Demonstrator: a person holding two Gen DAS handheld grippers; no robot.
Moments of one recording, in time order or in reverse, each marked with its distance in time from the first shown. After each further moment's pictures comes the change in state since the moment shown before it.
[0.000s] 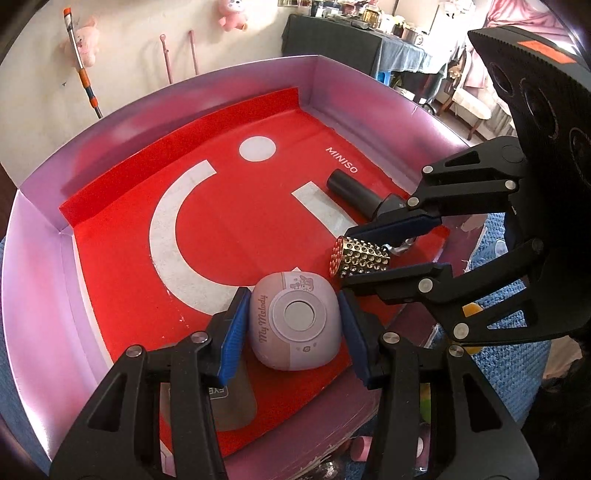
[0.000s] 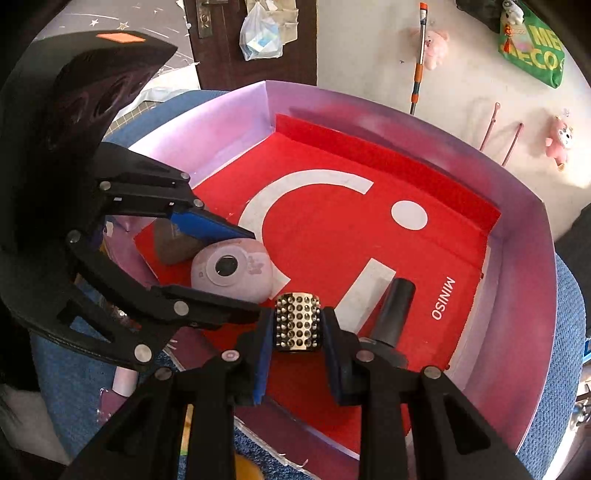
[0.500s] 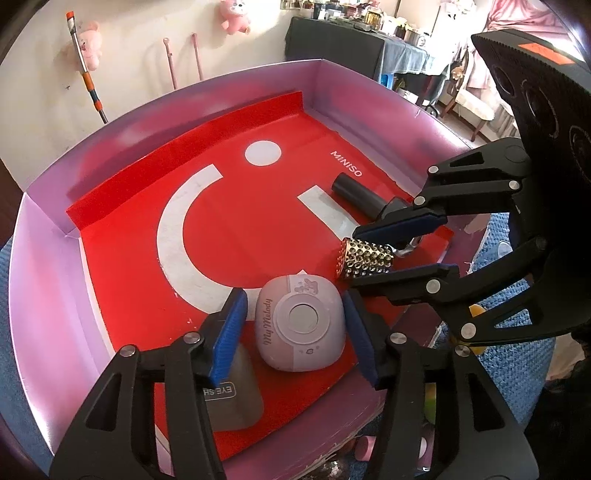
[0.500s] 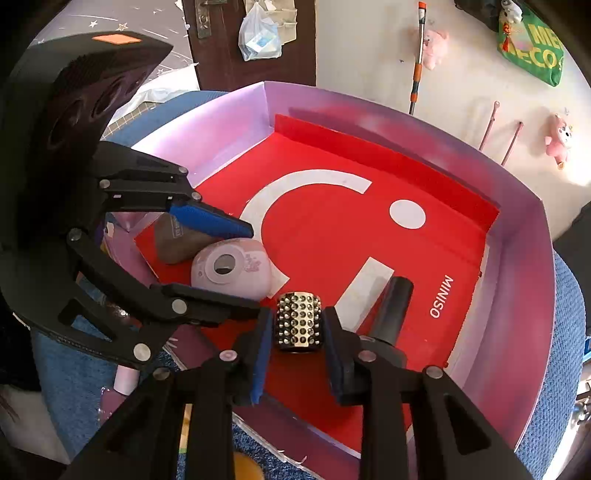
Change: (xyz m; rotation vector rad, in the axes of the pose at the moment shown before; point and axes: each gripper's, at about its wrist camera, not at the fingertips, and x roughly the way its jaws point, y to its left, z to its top) left arm -0.002 0.001 0.000 0.002 -0.014 0.021; right arm -0.002 0.000 -0.002 0.005 -0.002 0.002
